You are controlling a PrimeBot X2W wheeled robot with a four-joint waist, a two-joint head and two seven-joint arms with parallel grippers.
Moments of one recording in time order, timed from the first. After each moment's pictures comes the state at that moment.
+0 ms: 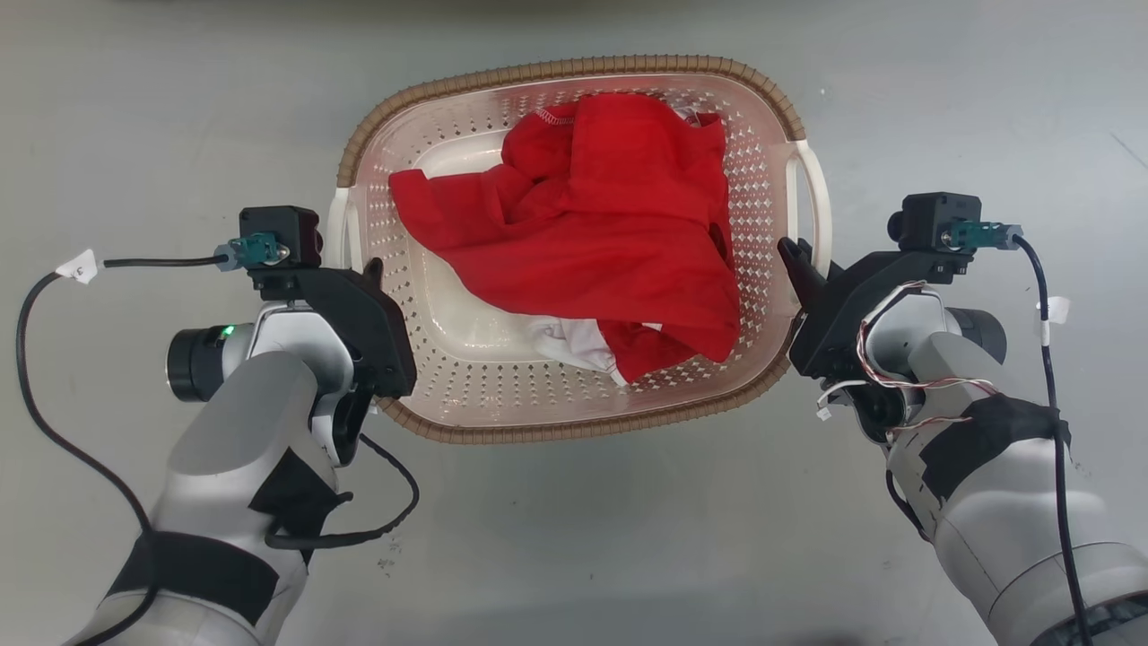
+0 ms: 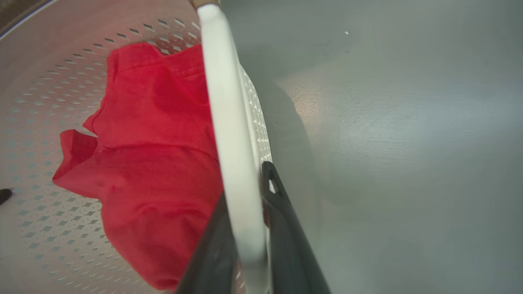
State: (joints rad) left arm -1.02 0.07 -0.52 1.16 -0.73 0.02 0.06; right arm -1.06 -0.06 0.47 1.17 0.71 0.11 0.04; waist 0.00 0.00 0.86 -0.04
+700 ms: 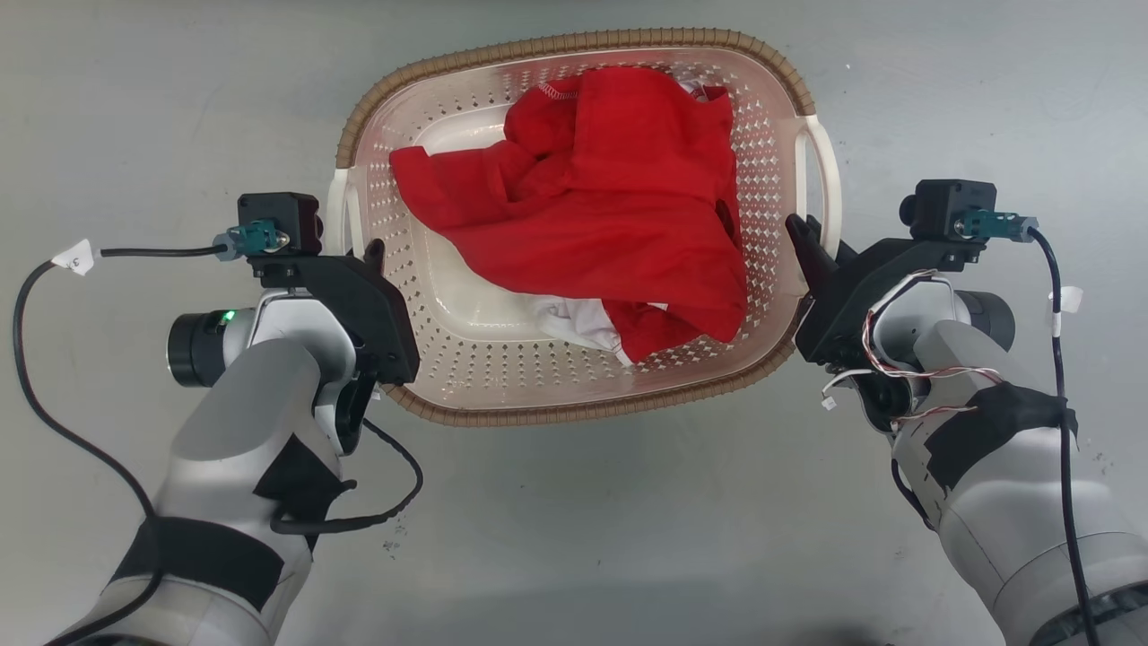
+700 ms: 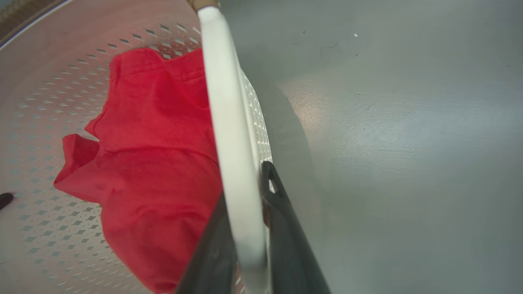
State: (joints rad) left arm -1.06 0.05 -0.52 1.21 -0.73 0.00 0.00; right arm -1.08 -0.07 0.48 1.20 0.70 0.12 -0.02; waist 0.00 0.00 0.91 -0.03
